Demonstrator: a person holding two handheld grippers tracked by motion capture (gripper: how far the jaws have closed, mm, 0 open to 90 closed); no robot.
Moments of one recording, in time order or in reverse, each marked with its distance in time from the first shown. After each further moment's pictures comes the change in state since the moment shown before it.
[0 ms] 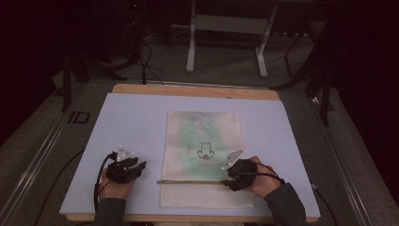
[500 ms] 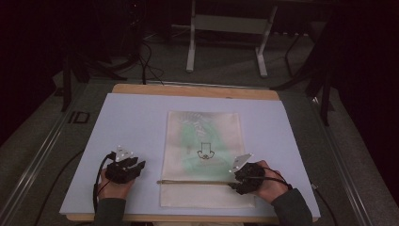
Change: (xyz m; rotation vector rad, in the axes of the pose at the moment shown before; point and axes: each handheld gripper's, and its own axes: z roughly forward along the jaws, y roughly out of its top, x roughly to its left) left arm 0.001 0.000 -0.002 -0.014 0.003 -0.003; right arm 0.000 -0.024 -0.003 0.018 -0.025 0.041
